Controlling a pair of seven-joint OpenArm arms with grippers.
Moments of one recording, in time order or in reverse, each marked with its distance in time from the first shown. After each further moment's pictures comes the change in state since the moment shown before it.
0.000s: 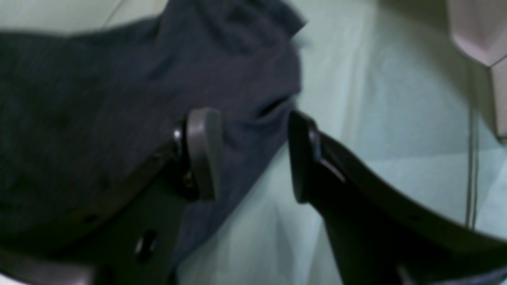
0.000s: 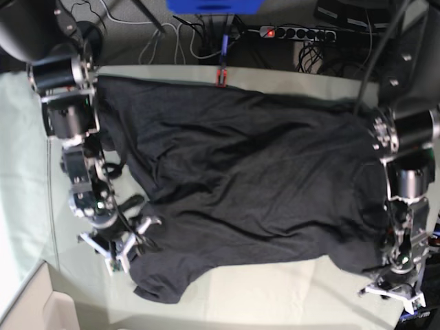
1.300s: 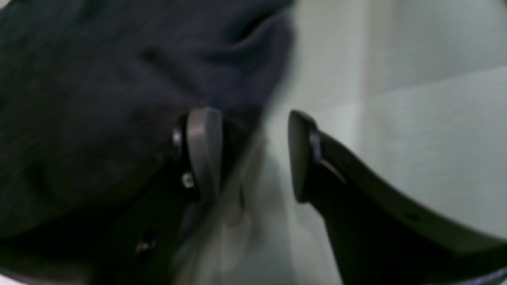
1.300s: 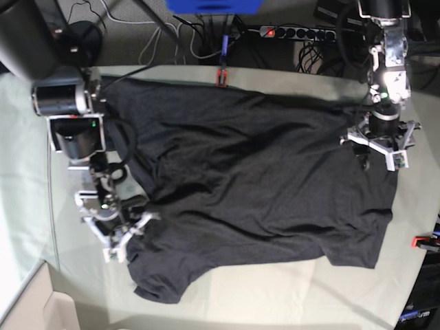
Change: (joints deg) left arm 55.3 2.5 -0.9 48.2 -0.6 0.0 0.9; right arm 9.0 -3.9 6.9 -25.6 0.0 -0.2 7.3
